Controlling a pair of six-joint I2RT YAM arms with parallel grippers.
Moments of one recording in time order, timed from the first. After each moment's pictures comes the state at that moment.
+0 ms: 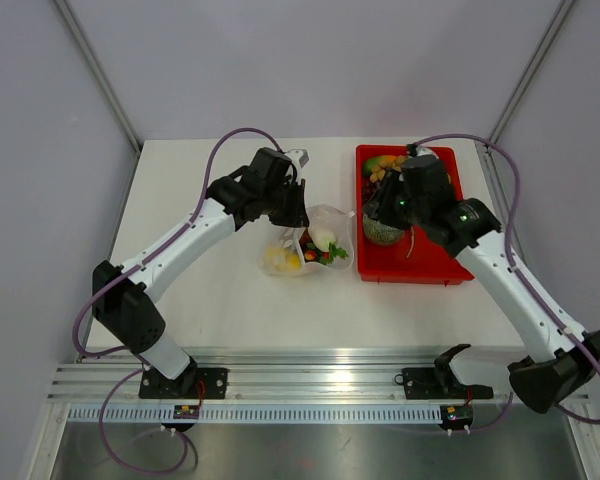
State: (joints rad) left arm -0.65 1.60 1.53 -0.72 0.17 -0.44; right arm 0.57 1.27 1.39 -0.76 0.07 0.71
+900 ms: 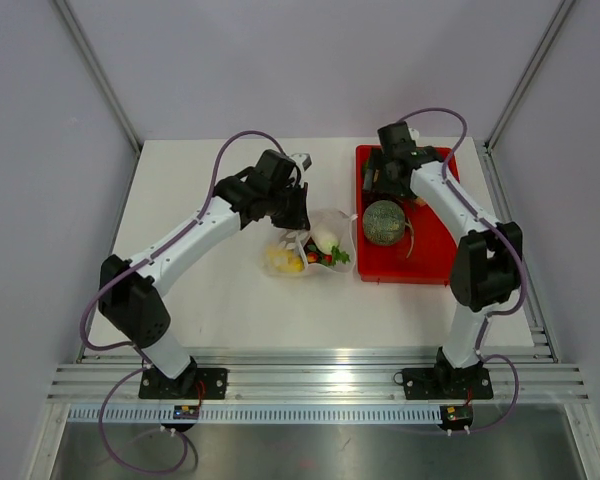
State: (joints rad) left arm -0.65 1.63 1.53 -0.73 0.18 -0.44; right arm 0.29 1.85 1.66 -0.74 0.23 0.45
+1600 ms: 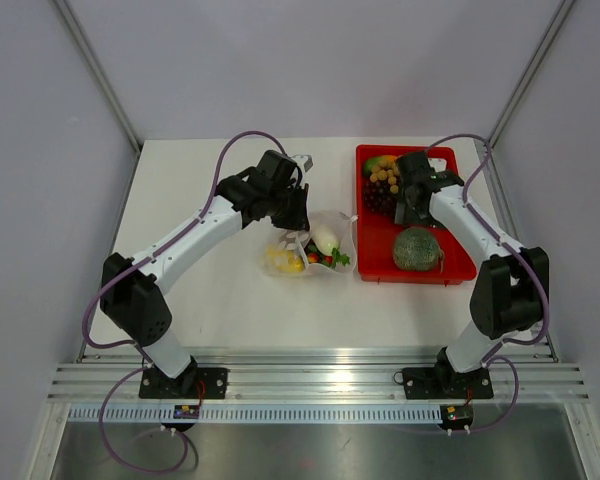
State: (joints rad) left arm -0.65 1.65 1.53 -0.74 0.18 -0.41; right arm 0.27 1.66 1.38 -0.88 0.47 0.41
